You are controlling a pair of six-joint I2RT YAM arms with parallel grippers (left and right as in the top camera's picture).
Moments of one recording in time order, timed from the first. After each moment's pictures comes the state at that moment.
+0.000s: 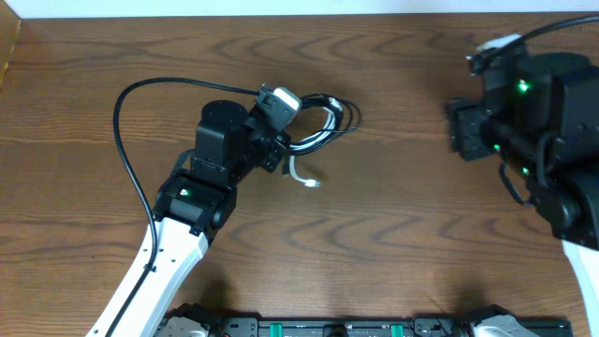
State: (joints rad) left arm -0.38 1.19 0.97 -0.28 0.15 0.29; right arm 0.31 1.27 1.70 -1.16 0.09 -0.03
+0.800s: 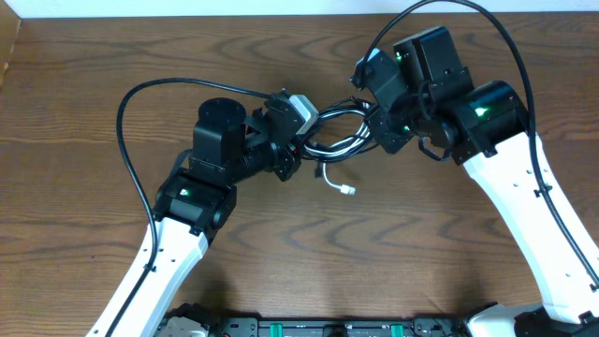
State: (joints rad) left arm -0.38 1.19 0.97 -0.22 0.52 0.24; right arm 0.46 1.57 1.70 -1.12 -0.11 -0.23
